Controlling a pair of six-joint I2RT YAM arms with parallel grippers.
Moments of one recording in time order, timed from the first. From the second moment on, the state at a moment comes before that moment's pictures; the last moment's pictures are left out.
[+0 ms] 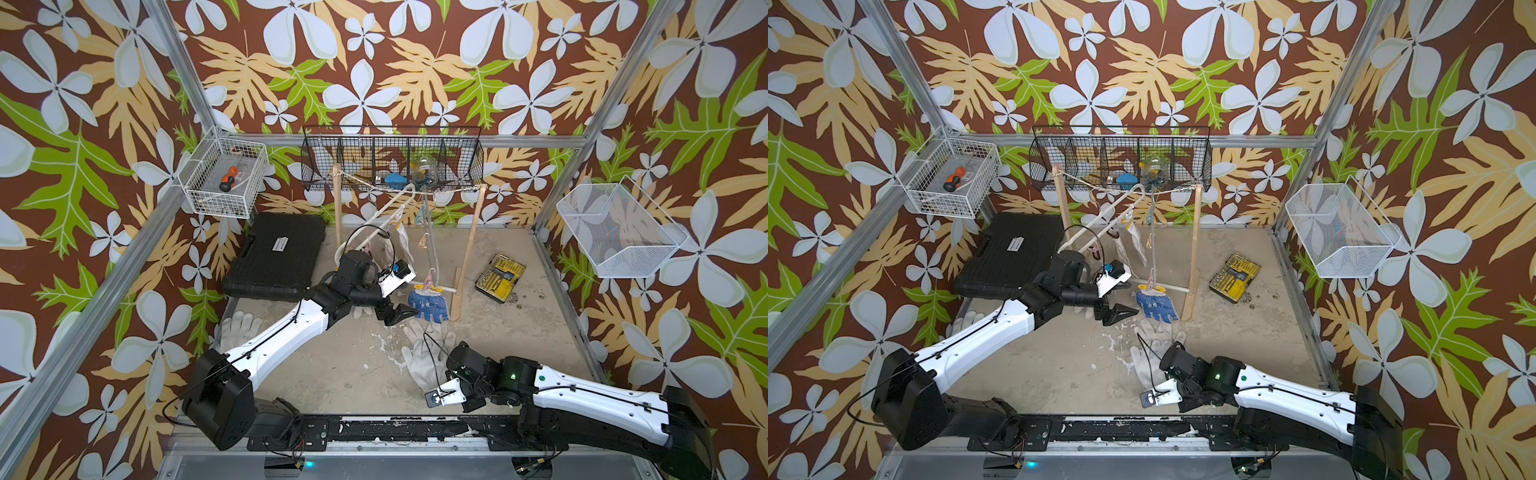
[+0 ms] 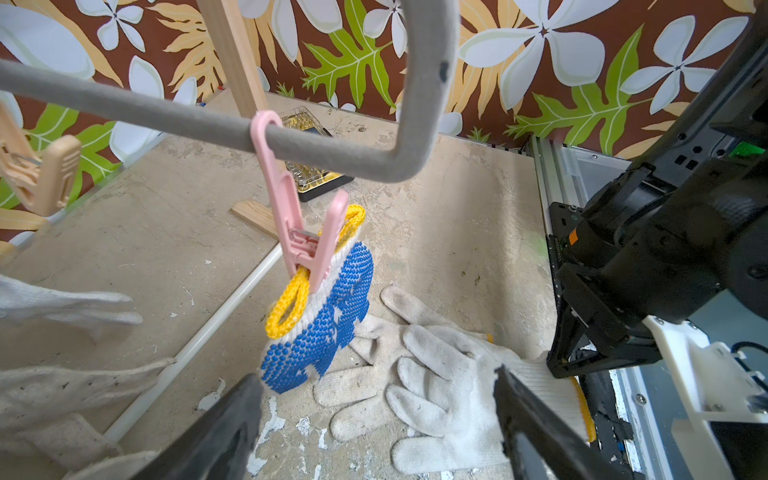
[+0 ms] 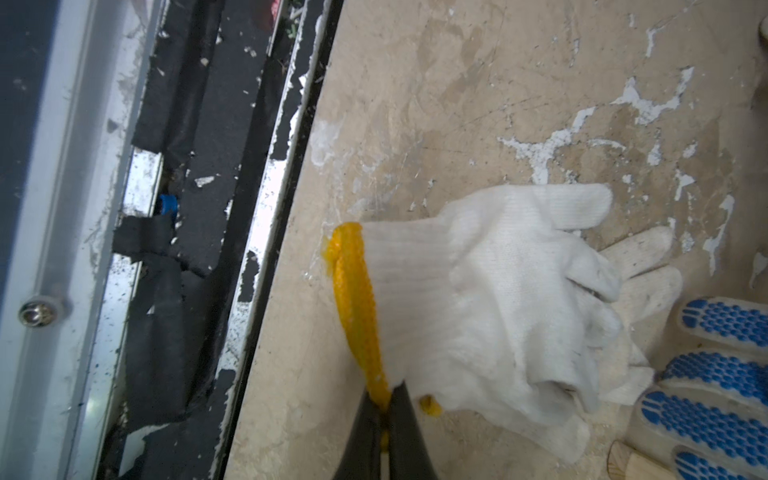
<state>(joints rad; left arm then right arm) -0.59 1.39 1.07 -0.25 0.66 0.29 1.08 0.99 0.57 -0.74 -0.04 -0.80</state>
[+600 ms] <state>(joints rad) -0.55 1.38 1.13 -0.24 0.65 0.26 0.81 0.81 0.96 -0.90 -0.11 -0.70</state>
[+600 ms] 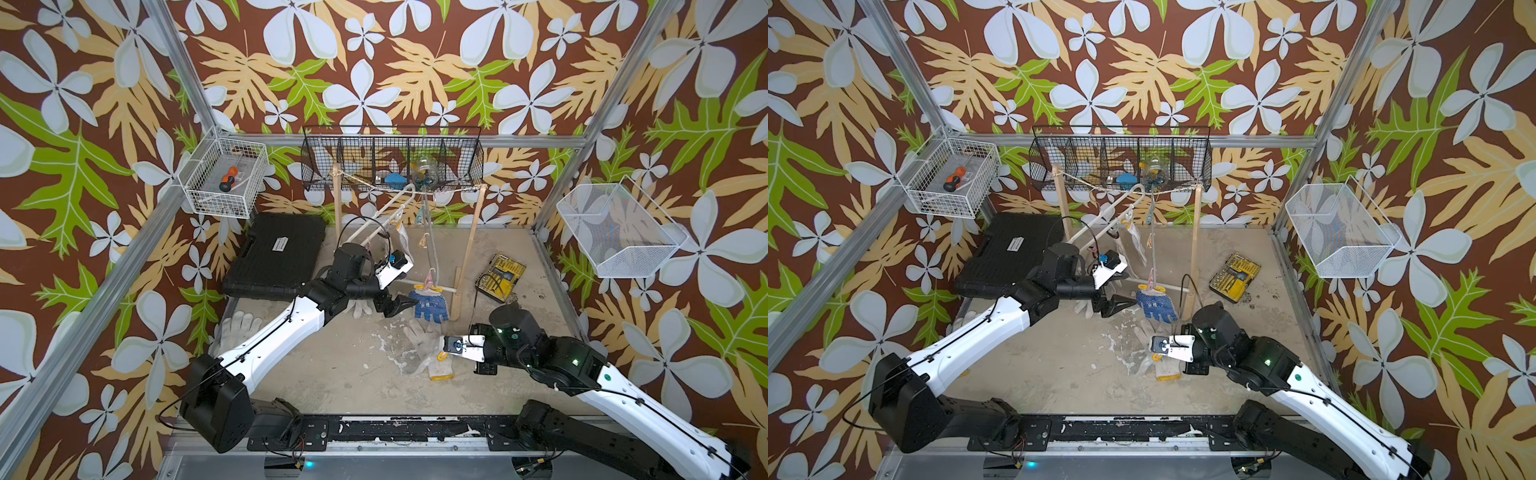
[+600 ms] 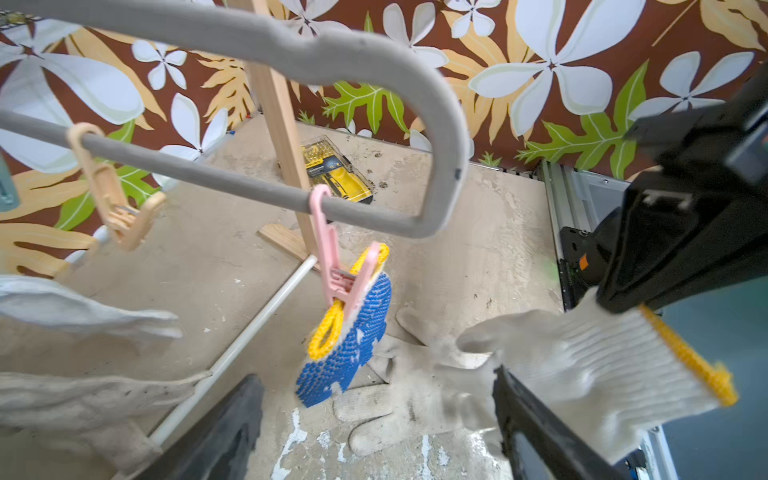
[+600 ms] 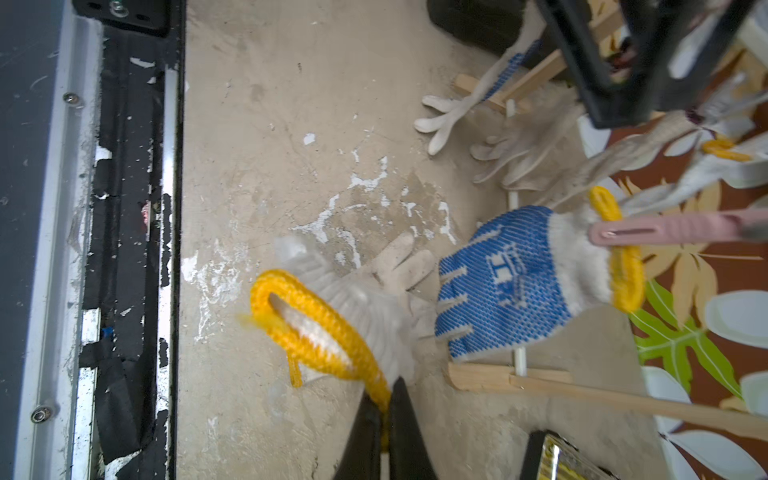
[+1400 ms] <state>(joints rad) -0.47 1.65 1.29 -0.07 0.58 0.09 0.40 1.08 1.19 -0.90 -0.02 -0.56</state>
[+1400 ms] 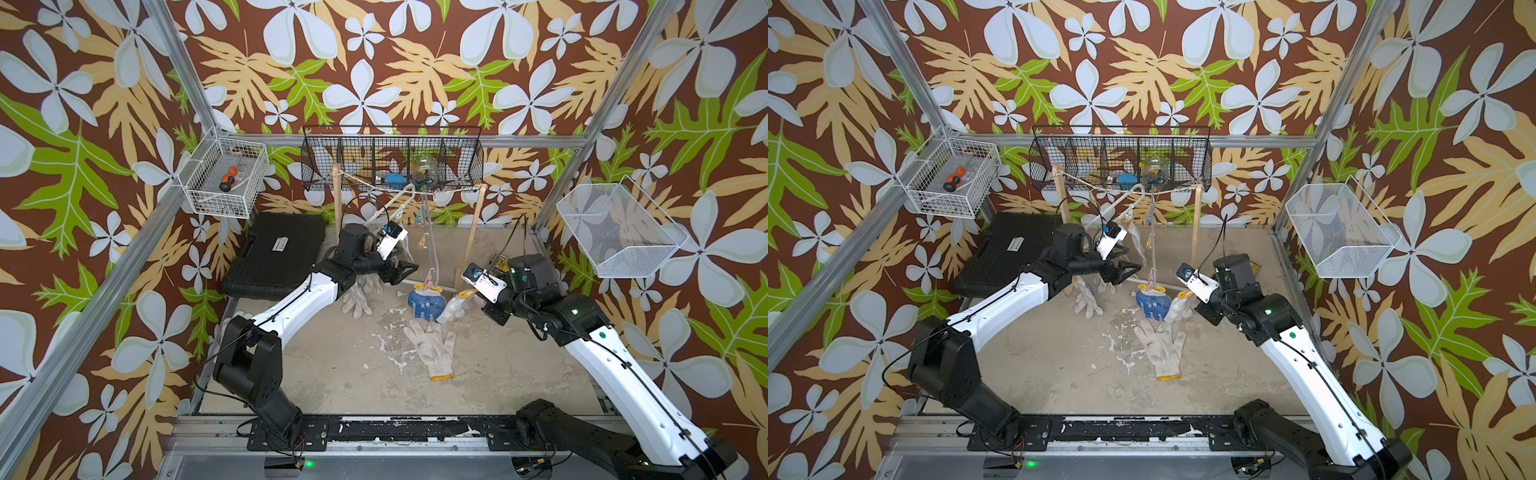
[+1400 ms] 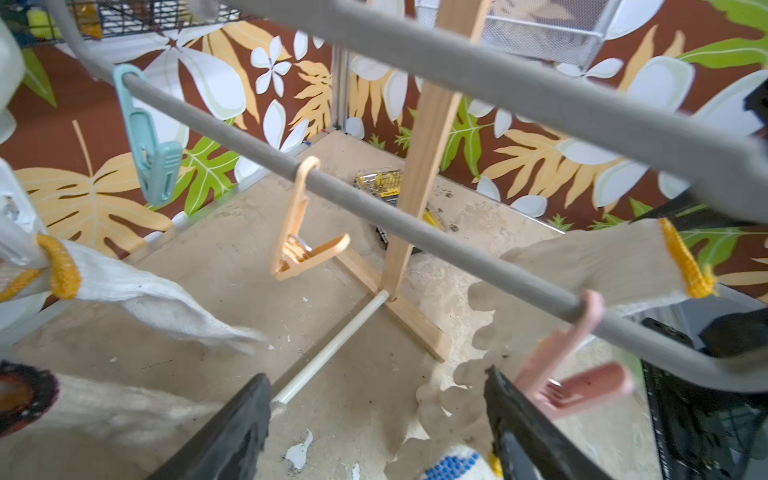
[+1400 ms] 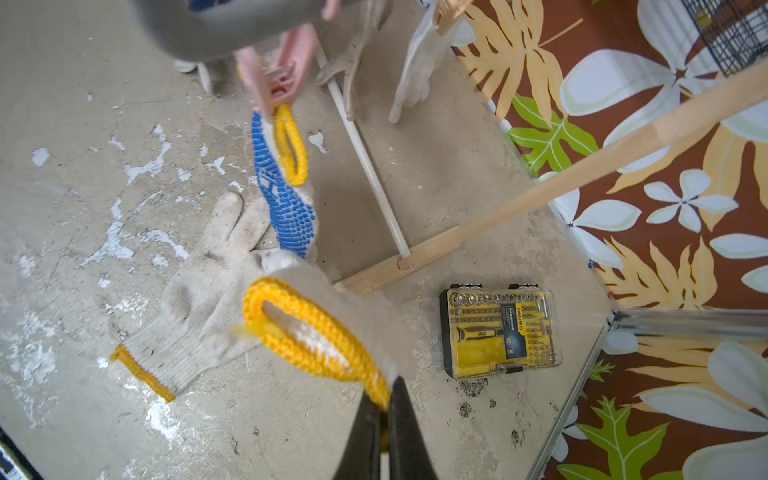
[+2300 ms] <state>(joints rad) -0.51 1.91 1.61 -0.12 0.48 0.43 0.35 1.34 1.28 -0.69 -0.02 -0.41</state>
